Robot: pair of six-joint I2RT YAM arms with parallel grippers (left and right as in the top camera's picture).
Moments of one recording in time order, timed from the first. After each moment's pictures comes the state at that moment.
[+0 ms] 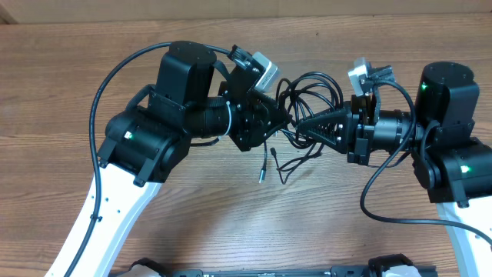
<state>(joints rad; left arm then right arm) -0.50 1.37 1.63 -0.87 0.65 -0.08 0.15 1.13 1.30 -0.65 -1.22 0.15</state>
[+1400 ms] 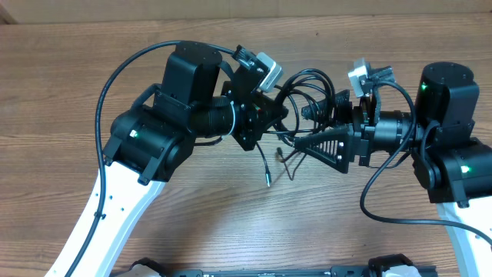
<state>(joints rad) -0.52 1.38 1.63 -0.88 0.60 -0.08 0.15 1.13 1.30 -0.67 -1.23 0.15</state>
